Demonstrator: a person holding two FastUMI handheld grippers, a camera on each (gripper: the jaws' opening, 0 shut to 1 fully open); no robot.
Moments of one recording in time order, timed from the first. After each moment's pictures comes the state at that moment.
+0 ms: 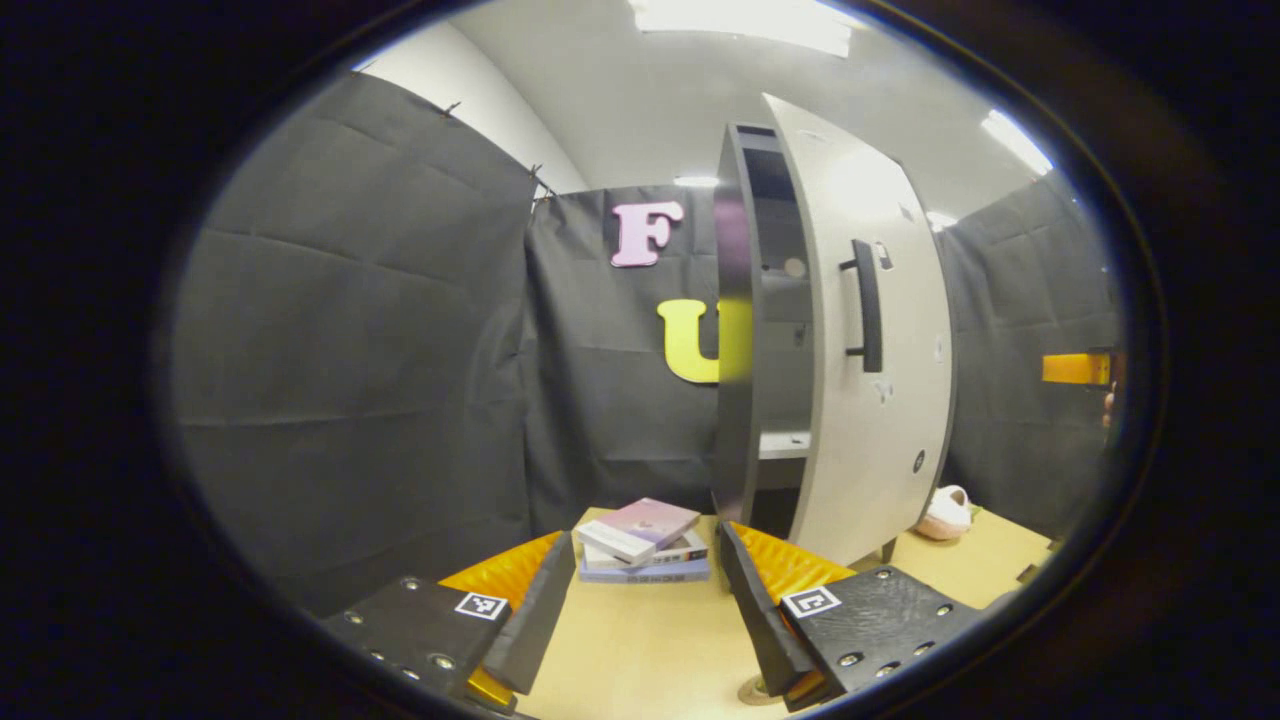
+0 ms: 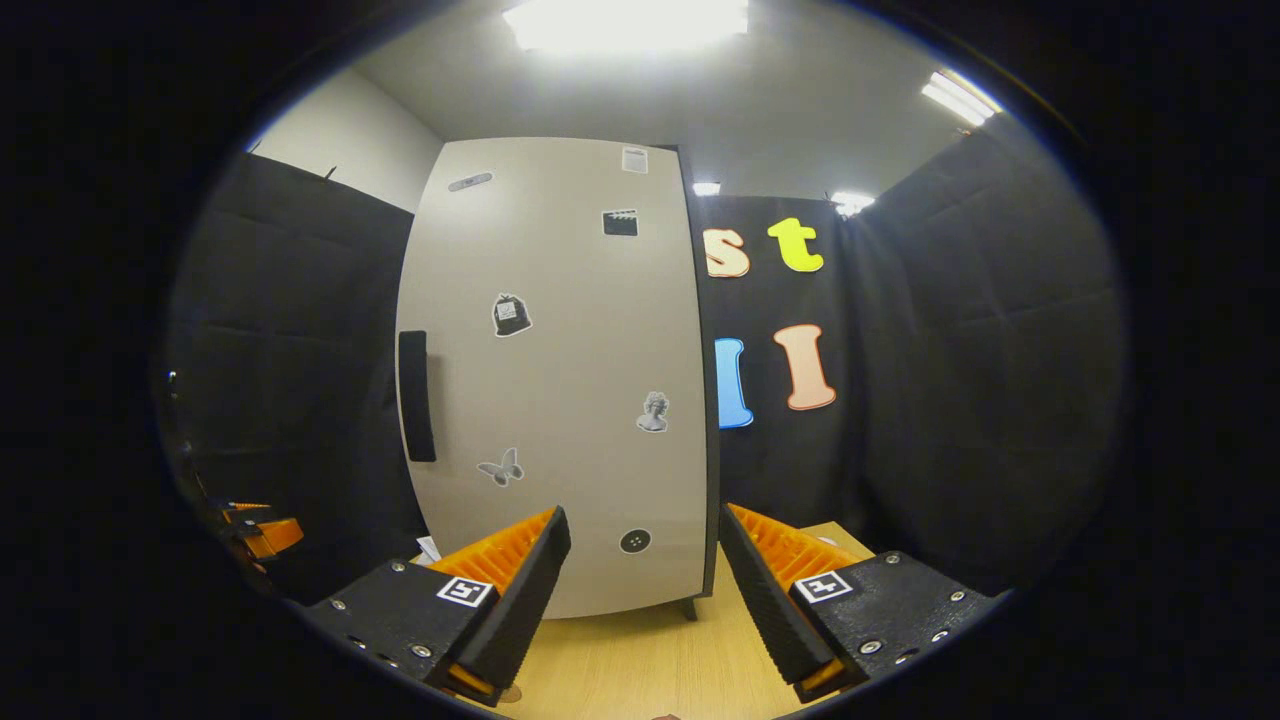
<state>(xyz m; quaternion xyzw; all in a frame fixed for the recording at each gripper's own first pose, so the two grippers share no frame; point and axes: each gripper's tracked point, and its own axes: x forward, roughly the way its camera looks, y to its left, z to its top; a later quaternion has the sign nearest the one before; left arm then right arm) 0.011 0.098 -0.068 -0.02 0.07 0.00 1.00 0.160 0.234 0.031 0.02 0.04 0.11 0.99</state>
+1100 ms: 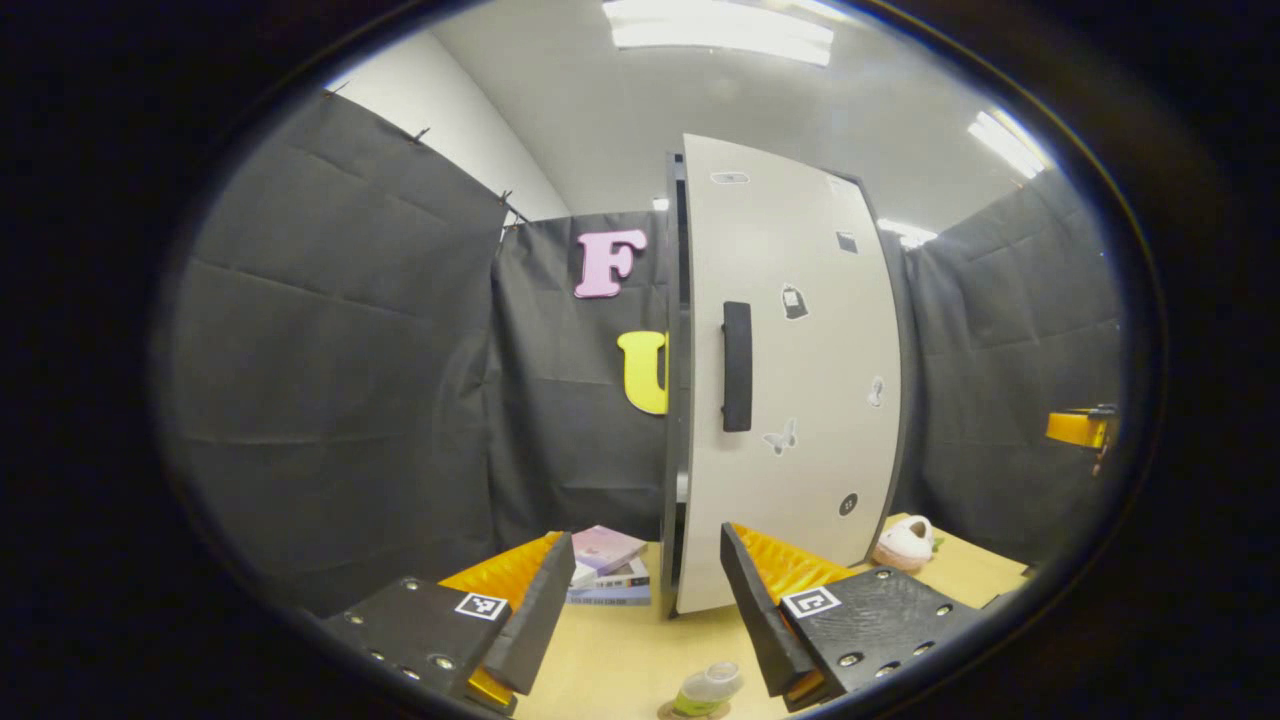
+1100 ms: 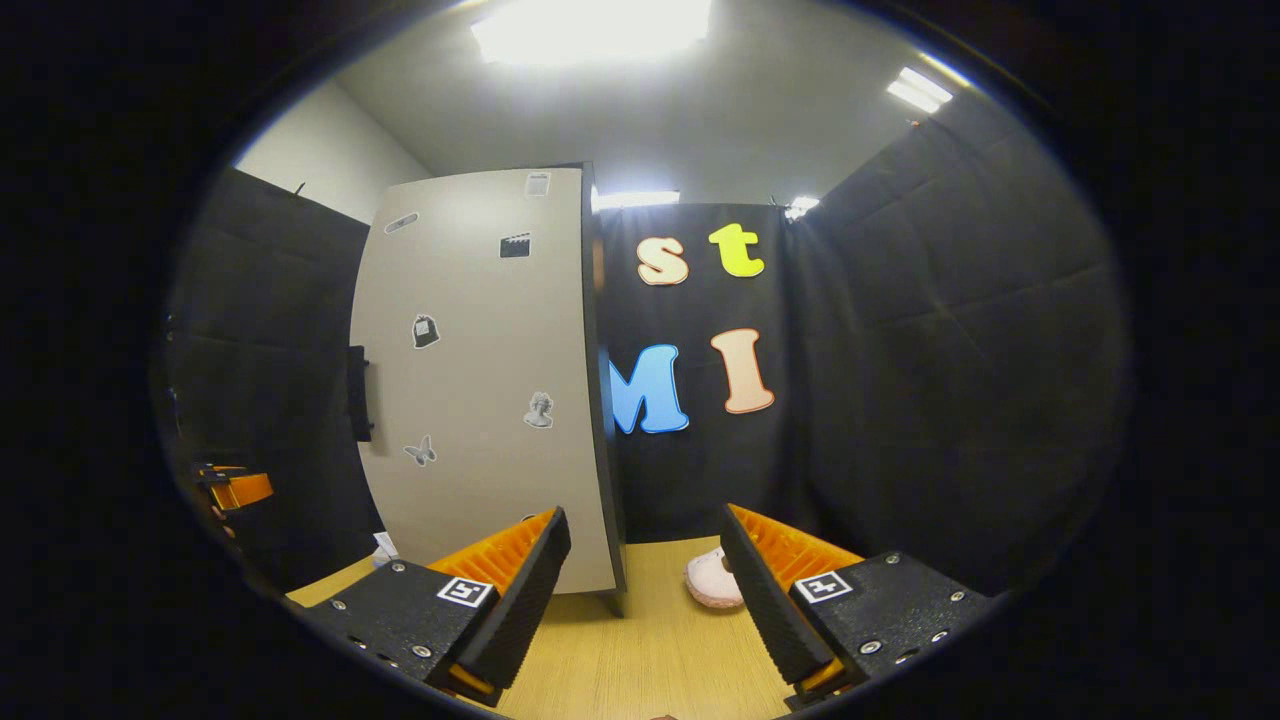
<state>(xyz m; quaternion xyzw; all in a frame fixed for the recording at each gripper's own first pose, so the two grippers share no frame) 0.002 0.003 -0.014 -0.02 0.03 -0.02 1.00 0.146 0.123 0.025 0.03 0.04 0.06 1.00</state>
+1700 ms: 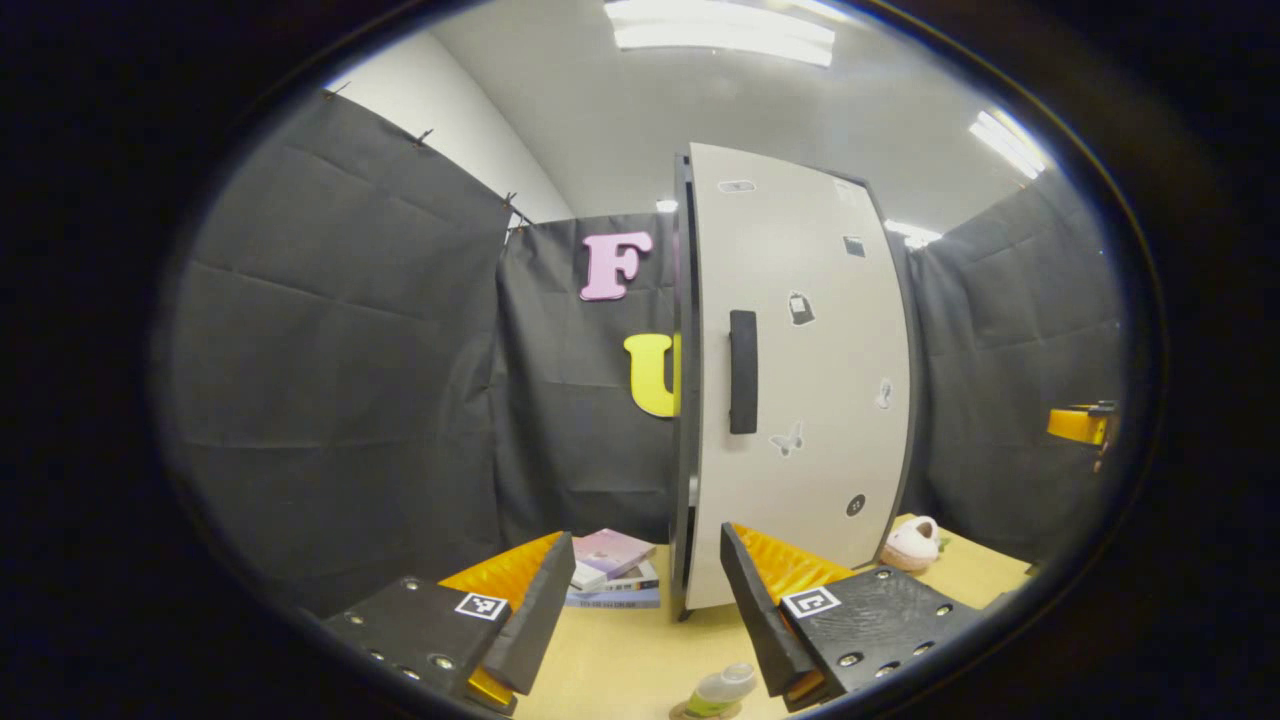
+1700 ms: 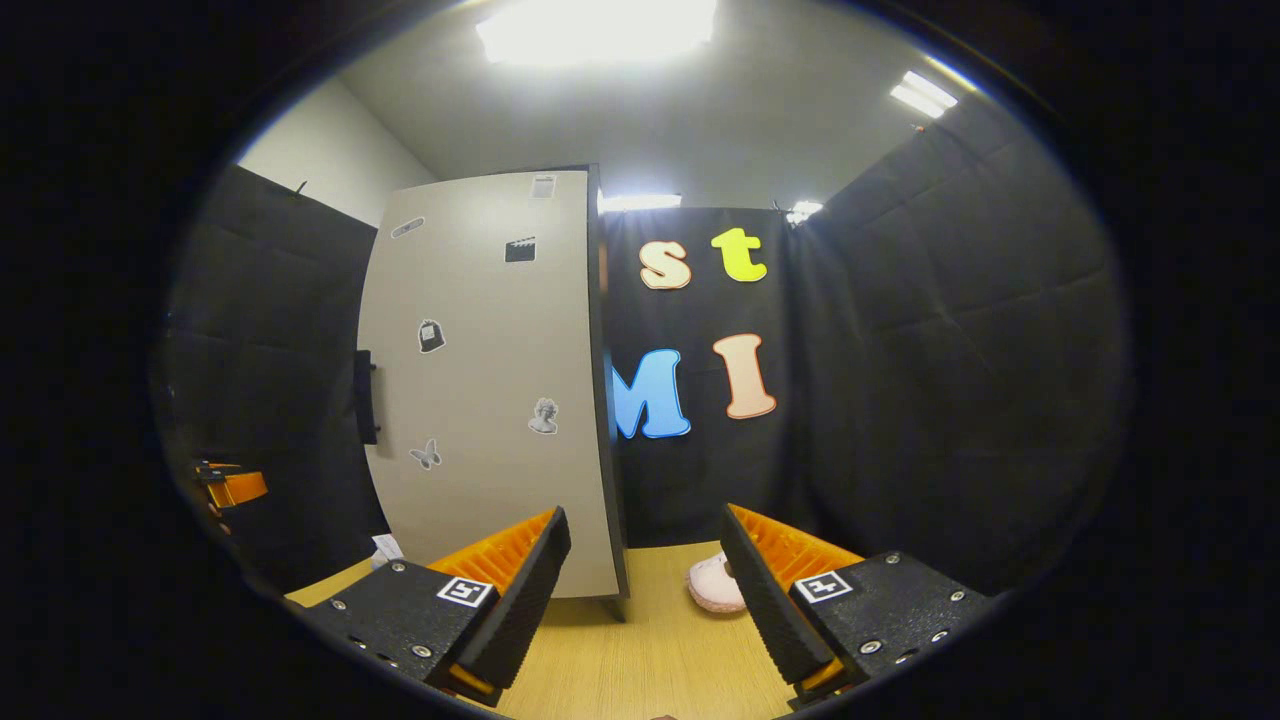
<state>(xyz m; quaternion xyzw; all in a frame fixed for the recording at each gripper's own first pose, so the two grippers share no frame) 0.006 0.026 -0.007 -0.02 0.03 -0.01 1.00 0.153 0.136 0.038 0.03 0.03 0.06 1.00</state>
